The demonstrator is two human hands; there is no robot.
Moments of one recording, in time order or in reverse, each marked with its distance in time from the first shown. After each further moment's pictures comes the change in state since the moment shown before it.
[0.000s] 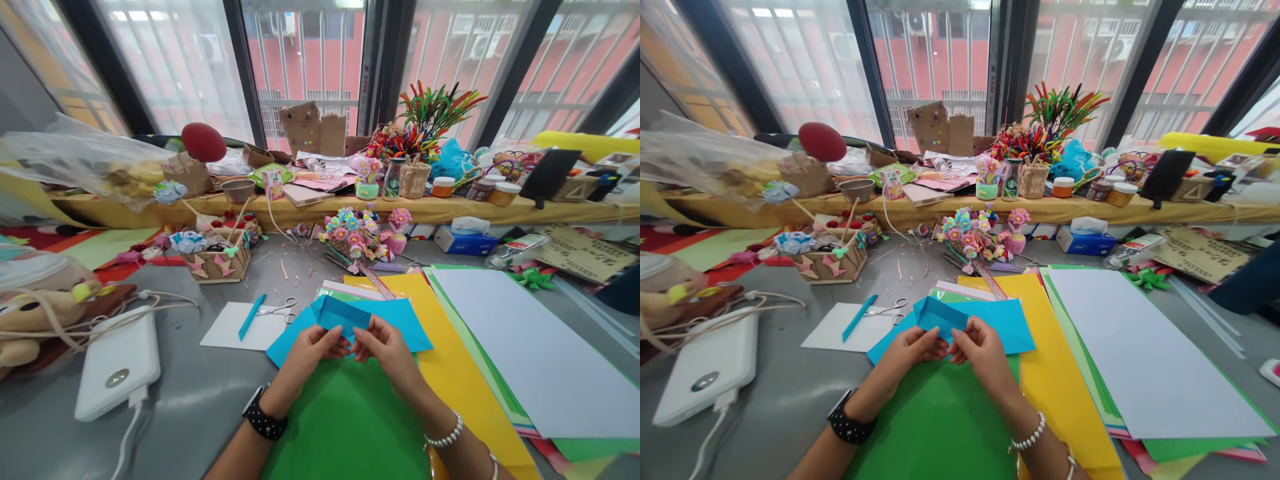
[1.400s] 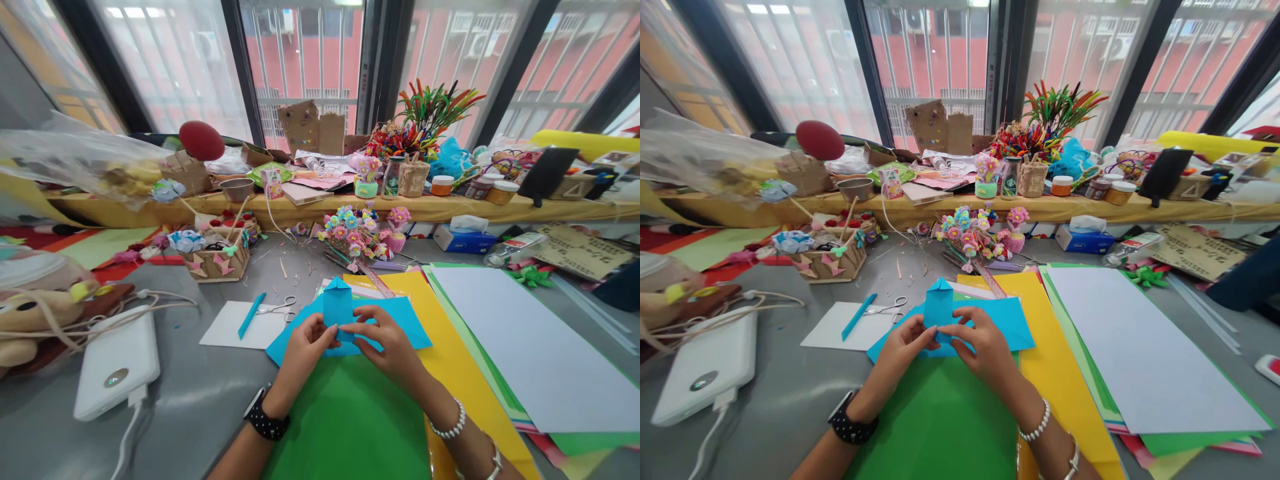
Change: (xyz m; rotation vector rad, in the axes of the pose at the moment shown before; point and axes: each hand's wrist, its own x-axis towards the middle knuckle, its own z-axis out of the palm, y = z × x) left_hand 0.000 0.003 0.003 0.096 0.155 0.191; right_hand 0.005 0.001 -0.022 -0.695 -0.140 -0.596
